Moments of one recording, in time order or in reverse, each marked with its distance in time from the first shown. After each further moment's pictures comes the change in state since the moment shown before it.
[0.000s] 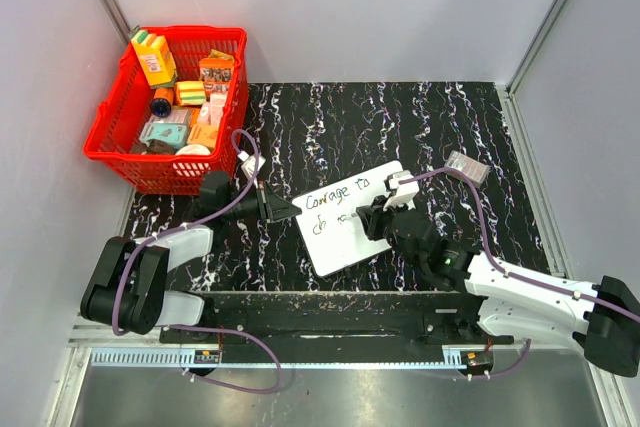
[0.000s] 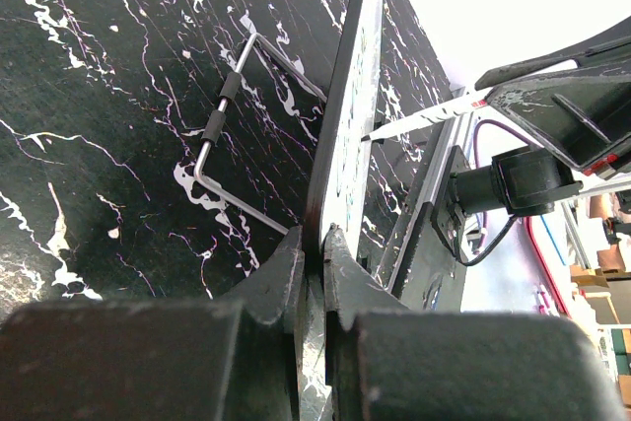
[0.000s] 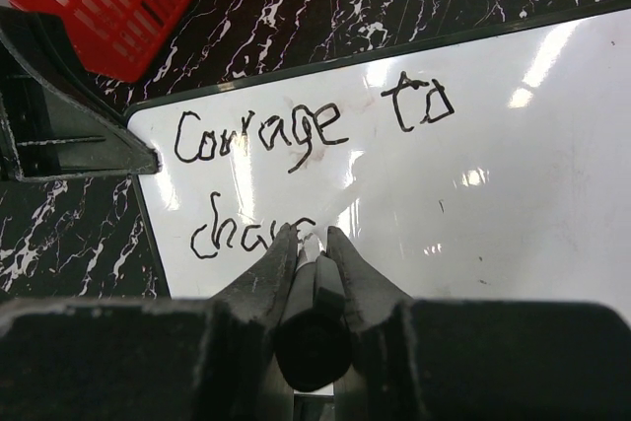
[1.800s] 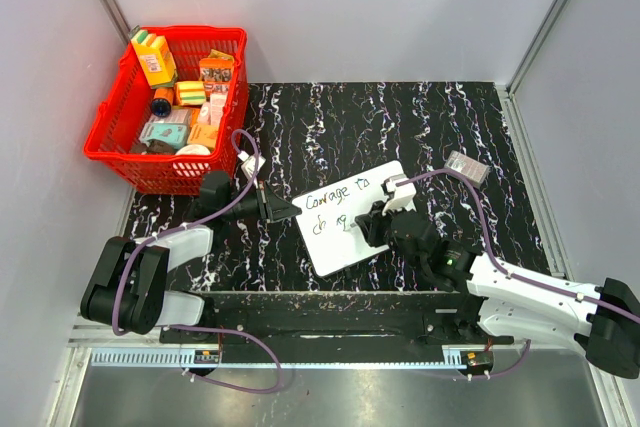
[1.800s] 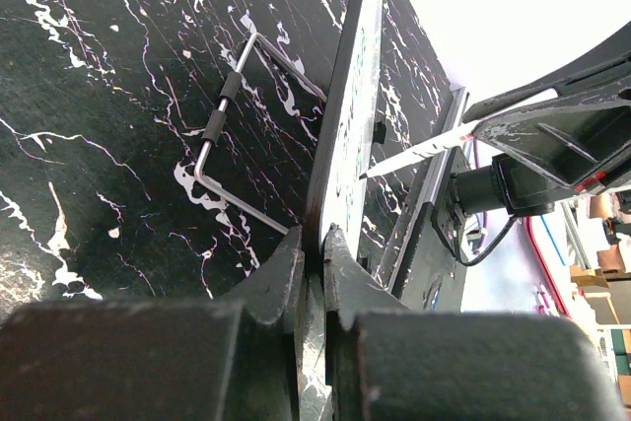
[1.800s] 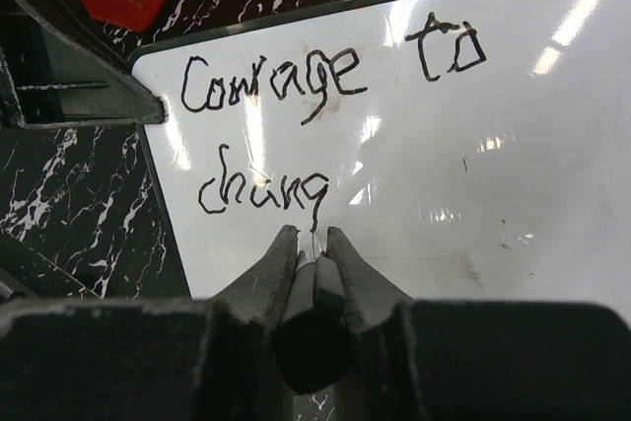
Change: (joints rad) left arm 0.000 0.000 0.000 0.000 0.000 0.000; right arm 0.000 -0.017 0.000 -0.085 -0.072 0.037
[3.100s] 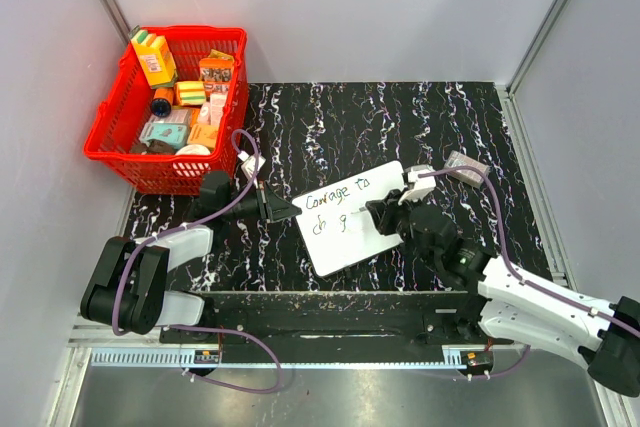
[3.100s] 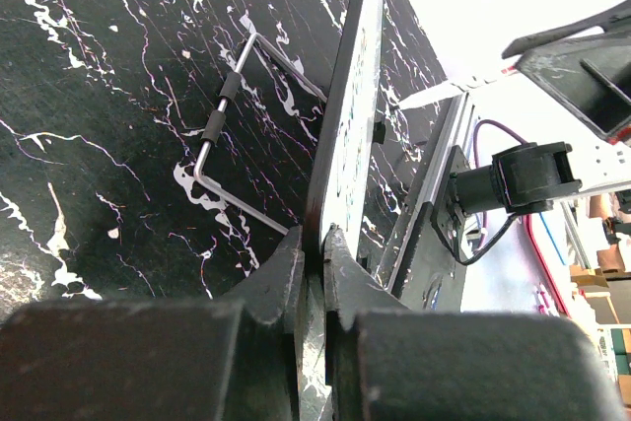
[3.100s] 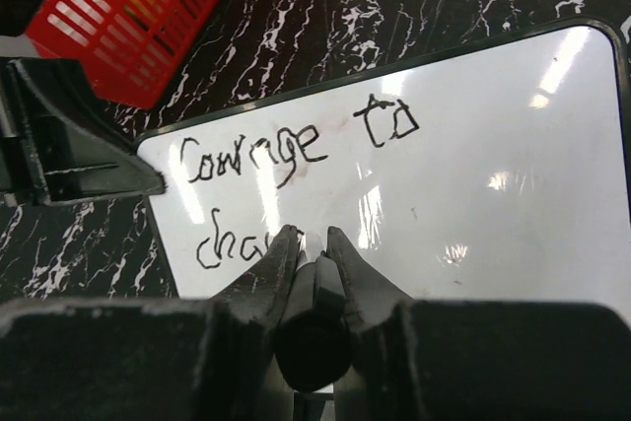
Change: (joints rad) left arm 0.000 0.000 0.000 0.000 0.001 0.000; right arm -0.079 -0.107 0.000 0.017 -0.010 -0.003
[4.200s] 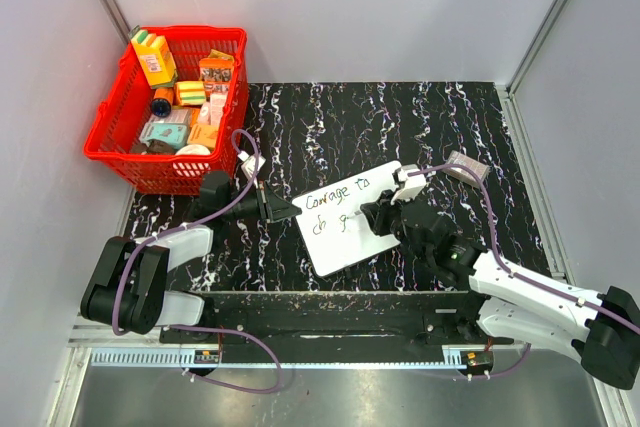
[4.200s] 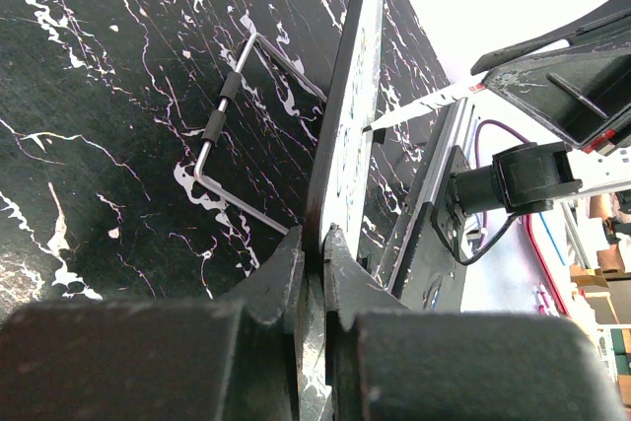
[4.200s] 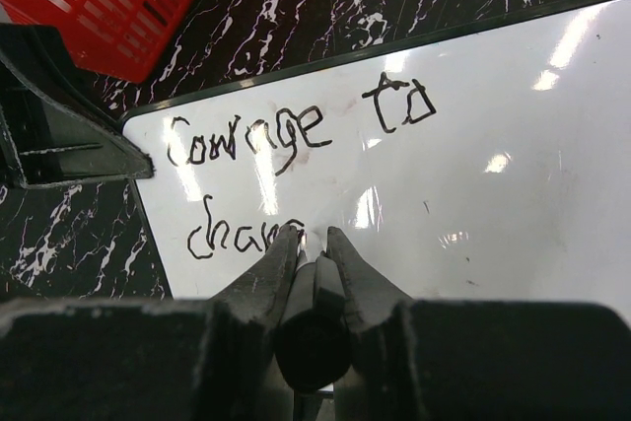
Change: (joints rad) left arm 0.000 0.001 0.000 0.000 0.000 0.000; right arm -0.033 0.093 0.000 0.031 -0.056 -0.004
